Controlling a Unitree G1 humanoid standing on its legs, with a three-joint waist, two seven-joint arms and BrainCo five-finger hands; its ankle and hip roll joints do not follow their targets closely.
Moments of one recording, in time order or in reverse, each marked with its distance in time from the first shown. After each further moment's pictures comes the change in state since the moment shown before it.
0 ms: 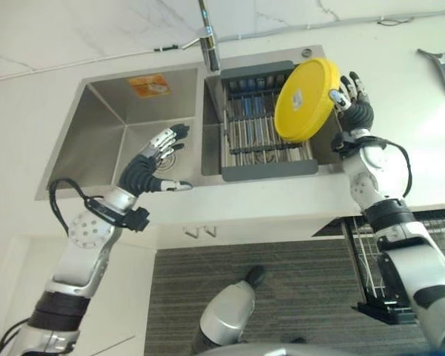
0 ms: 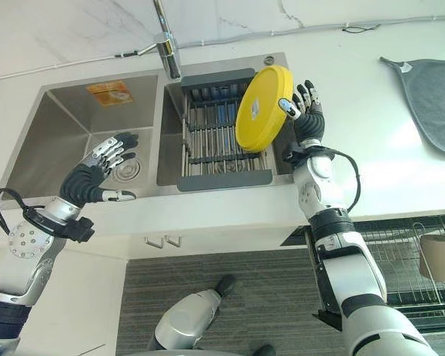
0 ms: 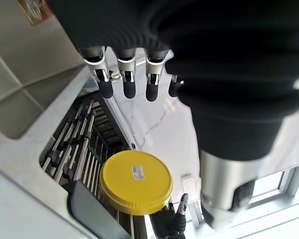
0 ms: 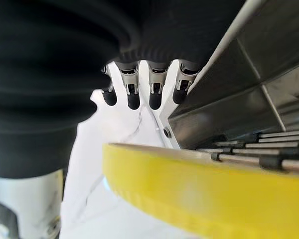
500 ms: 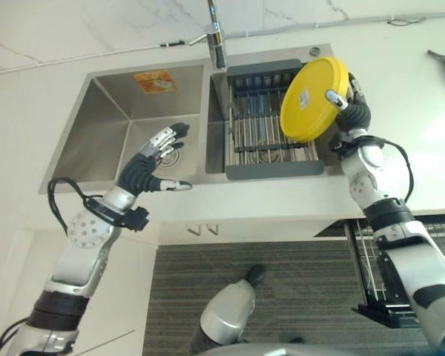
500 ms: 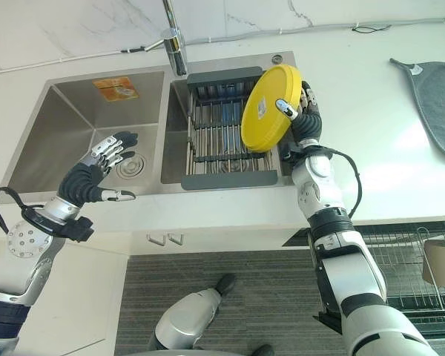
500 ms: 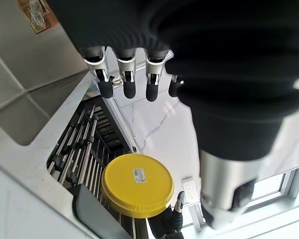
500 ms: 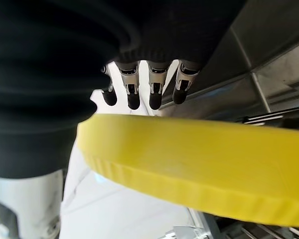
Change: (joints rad) left arm -0.001 0.008 0.000 0.000 0.002 -0.014 0.001; right arm -0.004 0.000 0.005 0.001 -0.001 0.034 0.001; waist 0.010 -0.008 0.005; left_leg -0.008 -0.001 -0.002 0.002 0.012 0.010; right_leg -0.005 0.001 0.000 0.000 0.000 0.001
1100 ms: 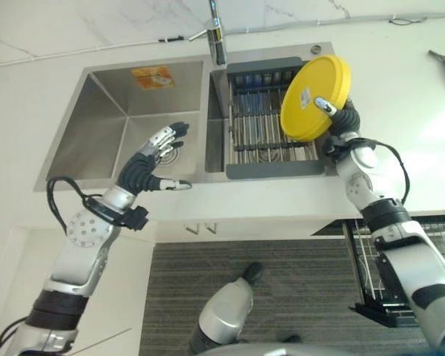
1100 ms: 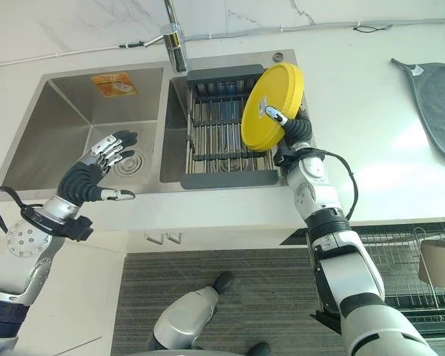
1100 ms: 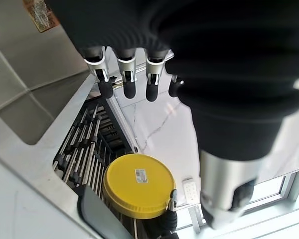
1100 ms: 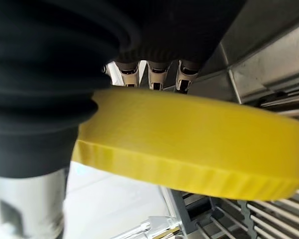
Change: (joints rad) left arm -0.003 0.005 0.000 0.000 0.000 0.000 0.002; right arm -0.001 0.006 0.036 0.000 -0.031 0.045 -0.003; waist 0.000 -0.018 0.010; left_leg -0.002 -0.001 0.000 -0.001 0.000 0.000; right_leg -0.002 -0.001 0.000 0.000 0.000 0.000
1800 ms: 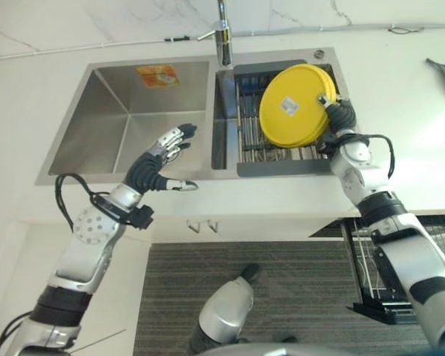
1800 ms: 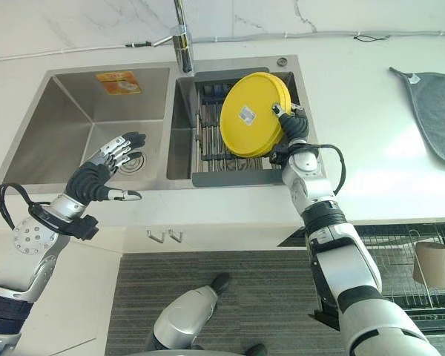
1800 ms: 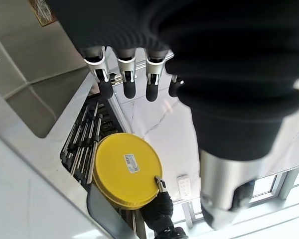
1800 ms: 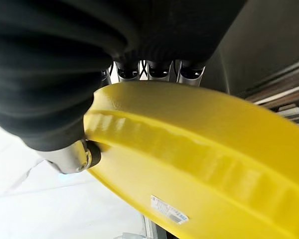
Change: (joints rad) left arm -0.026 0.002 -0.039 -0.001 0.003 0.023 -0.004; right arm -0.058 0.015 0.041 0.044 -0.127 0.067 -0.160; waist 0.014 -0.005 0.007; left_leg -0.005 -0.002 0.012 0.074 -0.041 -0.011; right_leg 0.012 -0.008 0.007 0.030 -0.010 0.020
